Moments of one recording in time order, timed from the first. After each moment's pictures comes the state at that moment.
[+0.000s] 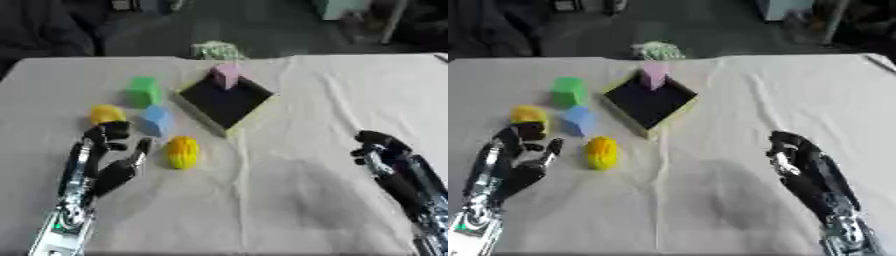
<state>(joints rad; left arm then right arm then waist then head) -0.05 0.15 -0.08 -1.72 -0.20 -0.01 0.12 -0.02 -0.24 0.12 -1.75 0.06 -0.05 0.03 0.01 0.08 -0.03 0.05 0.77</state>
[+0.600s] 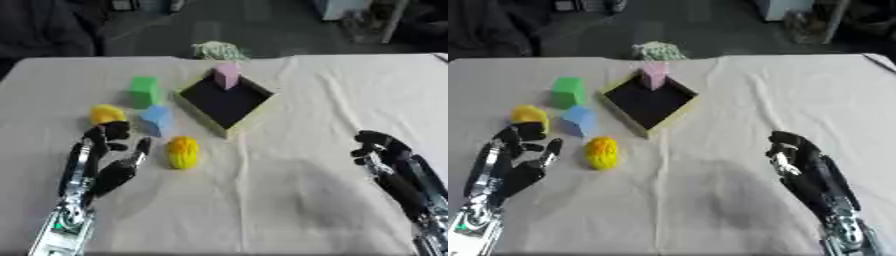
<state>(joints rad) -0.05 0.16 -0.08 -1.73 -0.21 0.00 0.11 -0.02 -0.24 0.12 -1.75 0.06 -0.05 0.03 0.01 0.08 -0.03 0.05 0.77</state>
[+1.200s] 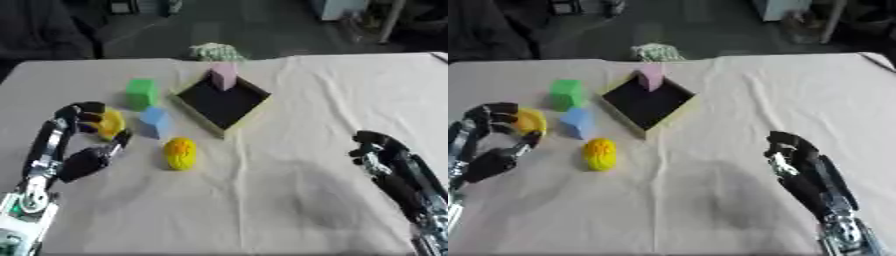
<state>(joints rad) -0.14 0.52 -0.07 -1.77 -0.32 0.07 -0.02 -0.01 -0.24 0.12 -1.75 0.06 -0.04 0.03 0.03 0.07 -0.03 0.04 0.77</state>
